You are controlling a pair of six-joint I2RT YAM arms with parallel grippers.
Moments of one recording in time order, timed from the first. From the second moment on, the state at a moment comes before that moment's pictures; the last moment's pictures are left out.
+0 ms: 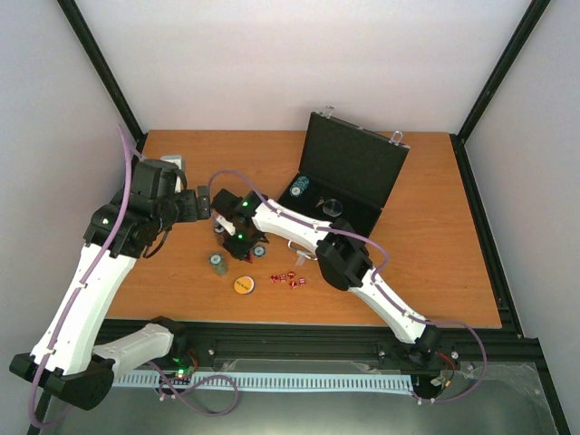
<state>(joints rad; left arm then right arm) -0.38 1.03 1.37 -1.09 -0.27 -0.34 0.99 2.55 2.31 -1.08 -0.09 0.00</state>
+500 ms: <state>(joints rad) -0.38 1.03 1.36 -1.09 -0.27 -0.34 0.99 2.55 2.31 -1.08 -0.08 0.02</state>
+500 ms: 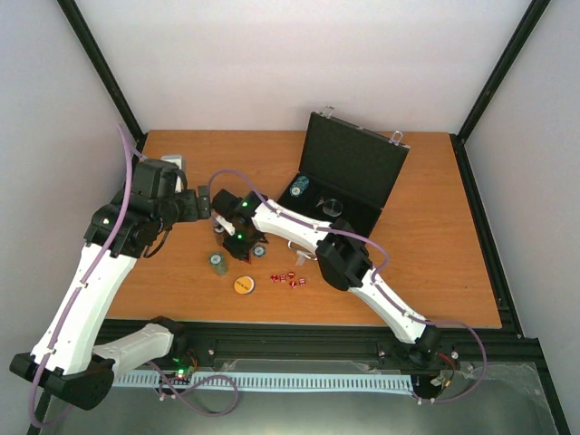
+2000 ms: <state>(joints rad) -0.38 1.04 1.35 -1.07 -0.25 -0.34 0.83 2.26 2.12 -1.14 0.04 0.10</state>
